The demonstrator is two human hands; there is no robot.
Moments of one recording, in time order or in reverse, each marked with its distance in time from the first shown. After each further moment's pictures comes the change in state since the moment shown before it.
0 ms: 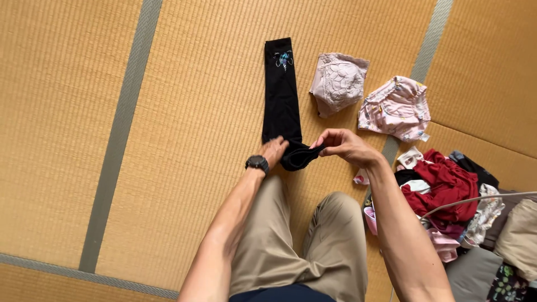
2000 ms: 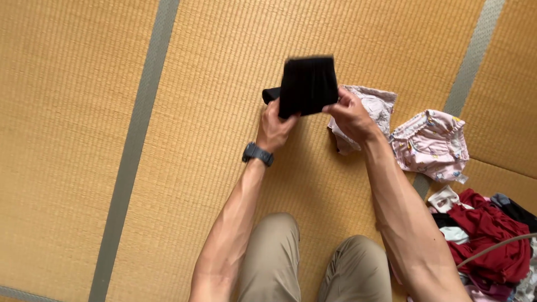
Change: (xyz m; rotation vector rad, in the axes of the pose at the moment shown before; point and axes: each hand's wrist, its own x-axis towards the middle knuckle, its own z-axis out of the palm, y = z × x) left_hand 0.102 -0.010 -0.205 -0.709 0.667 -0.105; right_hand 0.175 -0.066 -0.072 0.090 0.197 -0.385
